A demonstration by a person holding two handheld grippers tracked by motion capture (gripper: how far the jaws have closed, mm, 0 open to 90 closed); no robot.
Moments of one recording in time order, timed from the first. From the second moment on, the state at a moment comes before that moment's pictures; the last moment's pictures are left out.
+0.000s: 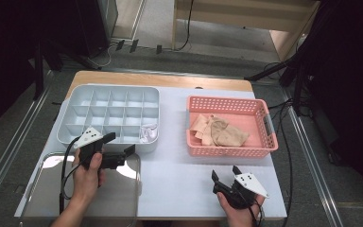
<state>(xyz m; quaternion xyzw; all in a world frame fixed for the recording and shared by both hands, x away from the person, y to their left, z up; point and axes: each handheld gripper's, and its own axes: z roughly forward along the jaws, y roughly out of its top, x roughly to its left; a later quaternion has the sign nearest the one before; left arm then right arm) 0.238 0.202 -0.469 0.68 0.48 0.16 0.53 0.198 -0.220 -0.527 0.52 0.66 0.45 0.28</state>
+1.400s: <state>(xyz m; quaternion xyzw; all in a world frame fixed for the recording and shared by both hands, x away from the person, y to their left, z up) 0.178 0.261 -0.510 0.63 0.51 0.20 0.54 0.186 -0.230 -0.494 0.52 0.64 0.45 0.33</state>
